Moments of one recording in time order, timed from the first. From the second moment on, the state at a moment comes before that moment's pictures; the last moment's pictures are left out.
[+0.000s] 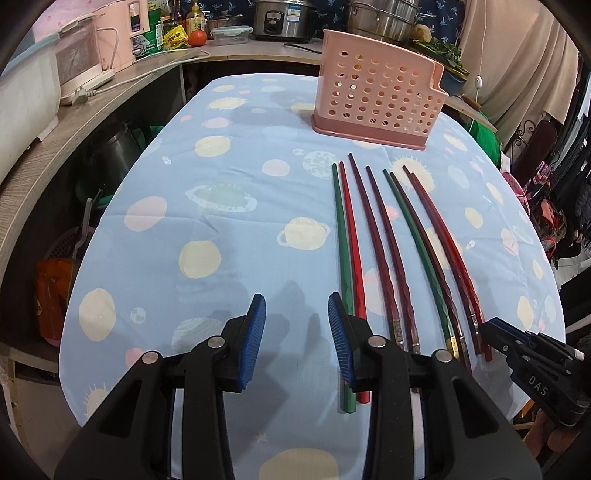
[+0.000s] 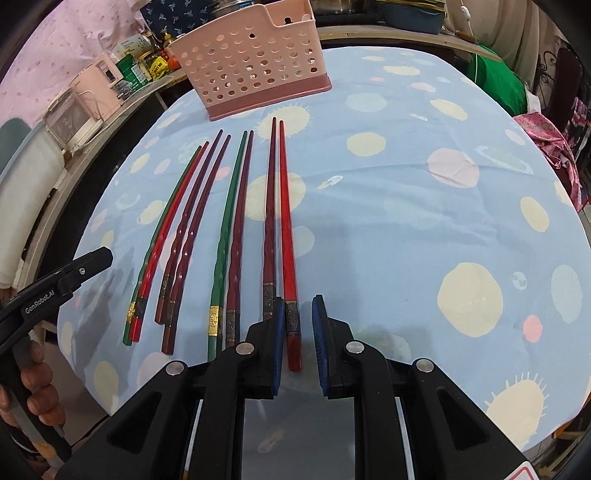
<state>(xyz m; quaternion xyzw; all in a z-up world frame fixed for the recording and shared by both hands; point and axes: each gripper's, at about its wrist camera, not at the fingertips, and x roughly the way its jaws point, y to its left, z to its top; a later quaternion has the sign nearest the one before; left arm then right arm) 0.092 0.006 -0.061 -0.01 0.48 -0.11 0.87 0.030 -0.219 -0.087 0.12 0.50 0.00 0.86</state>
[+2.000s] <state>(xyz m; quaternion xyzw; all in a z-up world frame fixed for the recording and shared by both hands) 0.064 -0.011 -0.088 0.01 0.51 -0.14 0.85 0.018 -0.222 -0.090 0.13 0.49 -0.01 0.86</state>
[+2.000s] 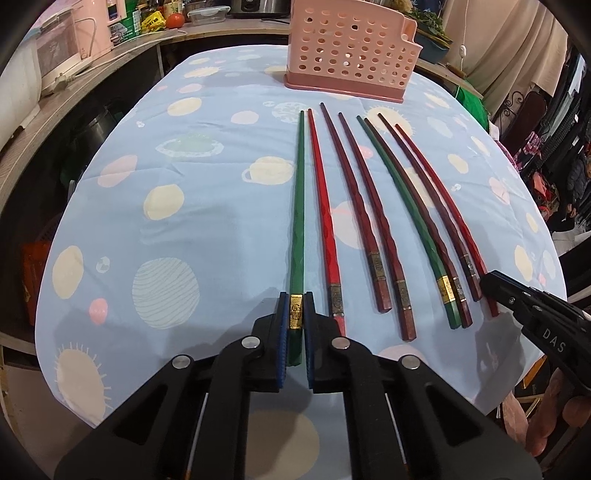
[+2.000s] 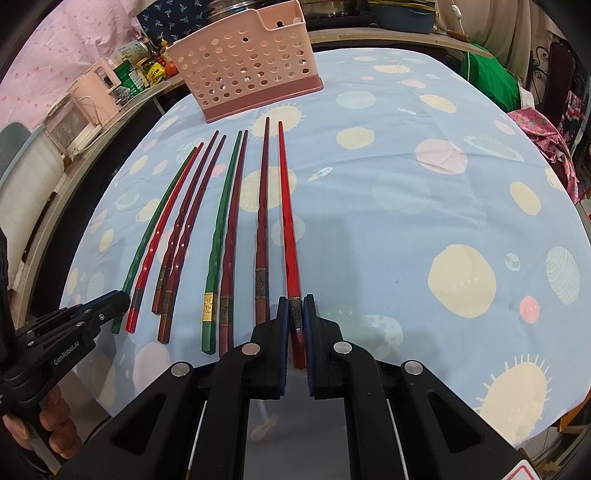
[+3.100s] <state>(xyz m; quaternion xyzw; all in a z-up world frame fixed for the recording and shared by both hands) 0.106 0.011 0.027 -0.04 0.41 -0.13 0.90 0.039 -0.254 0.026 0.15 0.37 -0.02 0.92</state>
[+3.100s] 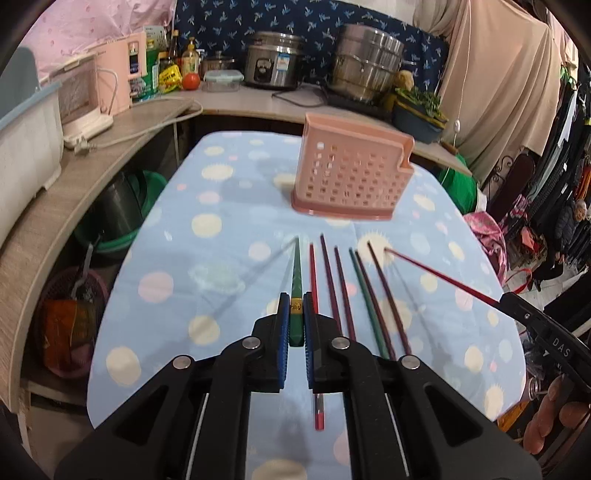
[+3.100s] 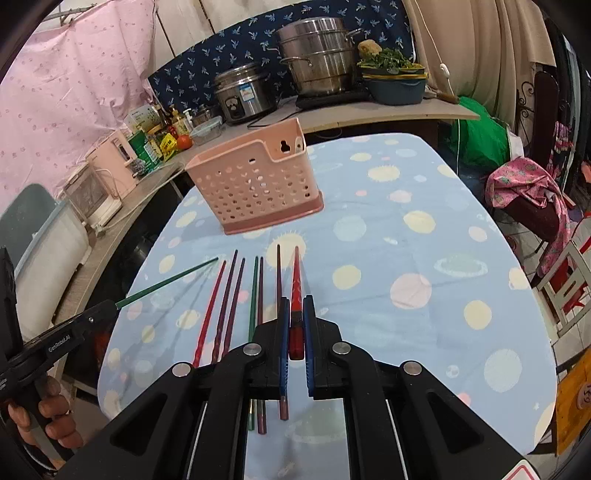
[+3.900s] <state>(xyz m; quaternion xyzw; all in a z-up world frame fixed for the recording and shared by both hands) 0.200 0.006 0.147 -0.07 0.30 -0.13 0.94 0.122 -0.299 0.122 0.18 0.26 -0.01 0.95</state>
